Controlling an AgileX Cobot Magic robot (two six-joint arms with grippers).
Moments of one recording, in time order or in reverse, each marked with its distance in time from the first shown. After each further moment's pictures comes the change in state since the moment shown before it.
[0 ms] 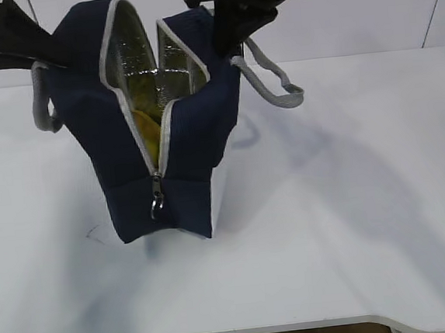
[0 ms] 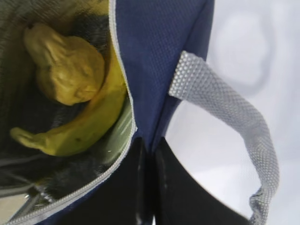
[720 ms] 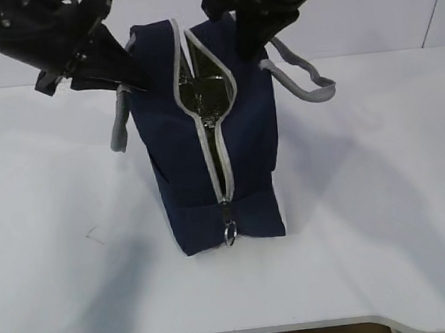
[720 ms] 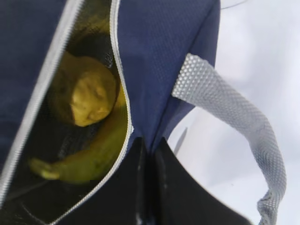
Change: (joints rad) left arm -0.215 0.082 0.000 0.008 -0.164 0.035; right arm 0.000 -0.036 0.051 -0.120 0.012 0.000
